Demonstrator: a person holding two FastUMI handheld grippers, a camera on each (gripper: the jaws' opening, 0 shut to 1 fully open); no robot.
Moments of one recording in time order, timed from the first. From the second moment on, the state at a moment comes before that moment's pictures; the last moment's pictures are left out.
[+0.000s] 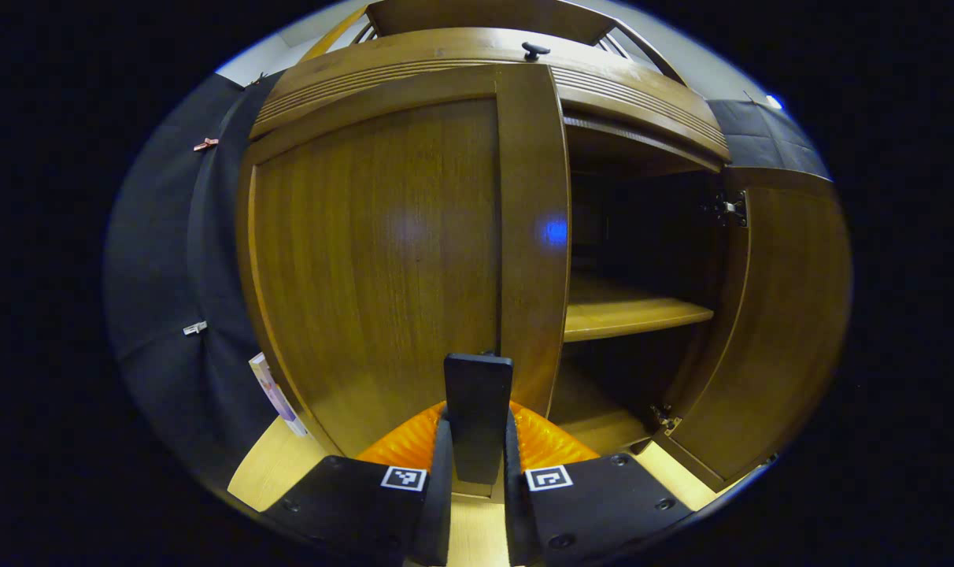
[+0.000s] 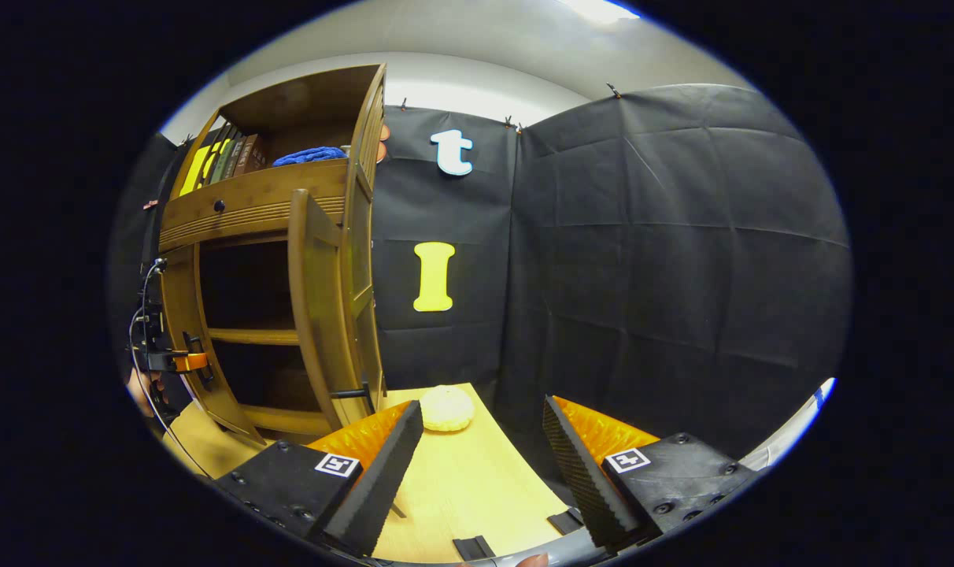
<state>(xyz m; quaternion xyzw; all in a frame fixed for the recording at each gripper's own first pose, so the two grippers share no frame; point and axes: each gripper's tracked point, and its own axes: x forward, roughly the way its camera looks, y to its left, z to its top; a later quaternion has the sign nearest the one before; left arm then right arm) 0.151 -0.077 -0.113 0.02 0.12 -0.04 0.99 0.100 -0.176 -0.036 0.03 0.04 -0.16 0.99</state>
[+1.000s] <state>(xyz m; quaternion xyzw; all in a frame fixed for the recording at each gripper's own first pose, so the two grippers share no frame) 0.025 0.043 -0.113 0.02 0.10 -0.01 0.99 0.104 -0.024 -0.030 0.05 0.03 -0.07 1.00</state>
